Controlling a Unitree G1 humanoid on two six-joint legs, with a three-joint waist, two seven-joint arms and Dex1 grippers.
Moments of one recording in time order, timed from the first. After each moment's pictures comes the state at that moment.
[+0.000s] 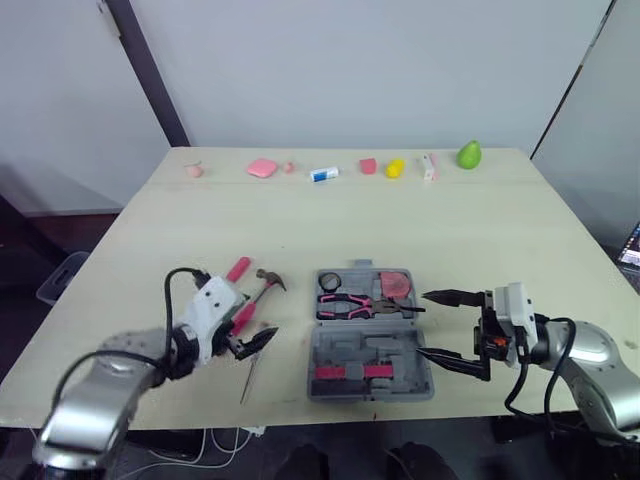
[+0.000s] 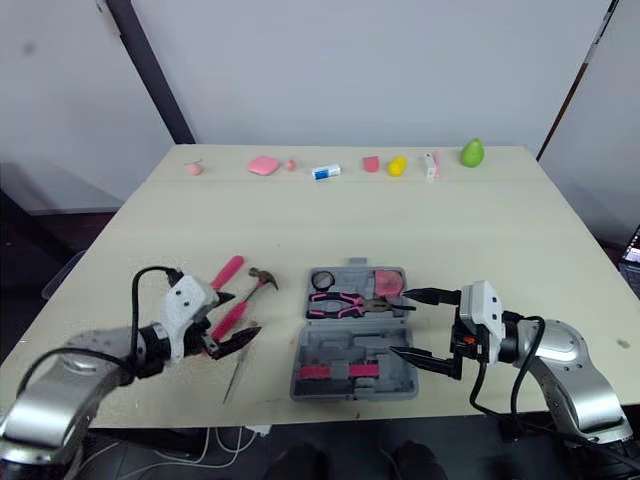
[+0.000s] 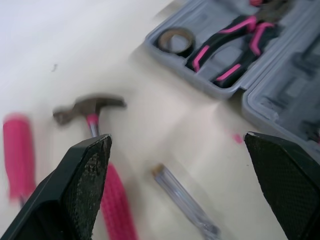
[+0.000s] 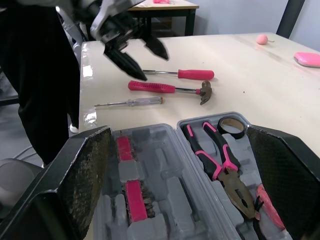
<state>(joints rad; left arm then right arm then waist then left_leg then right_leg) -0.05 0.89 0.10 -0.29 -0.29 0.47 -0.90 -0.08 -0.61 0.00 -0.29 0.50 0.15 1.14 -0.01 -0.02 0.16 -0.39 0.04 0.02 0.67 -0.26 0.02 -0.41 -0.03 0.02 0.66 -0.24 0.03</state>
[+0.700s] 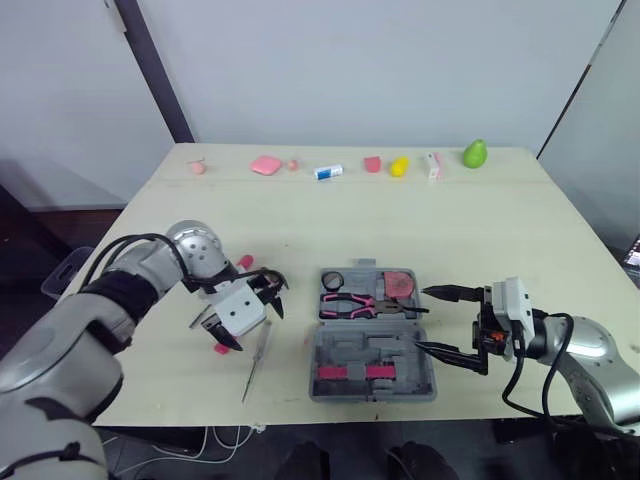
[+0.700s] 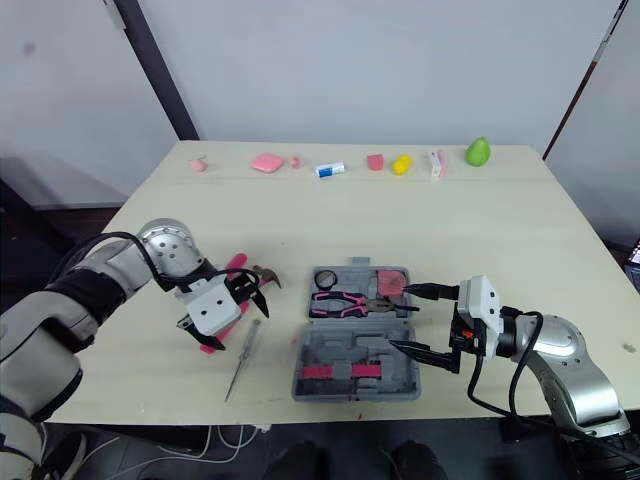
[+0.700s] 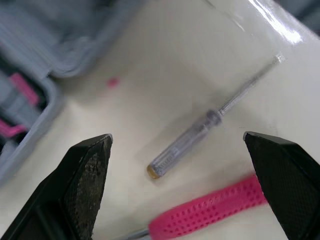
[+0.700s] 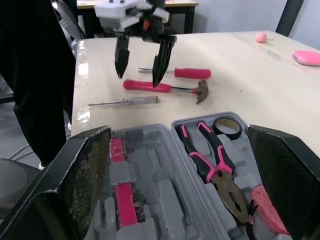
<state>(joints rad) -1.09 0.91 -1.01 0.83 -0.03 -1.02 -1.56 -0.11 -0.62 0.01 -0.28 0.49 0.15 1.12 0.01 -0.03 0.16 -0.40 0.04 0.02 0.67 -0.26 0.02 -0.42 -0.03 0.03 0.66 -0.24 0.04</state>
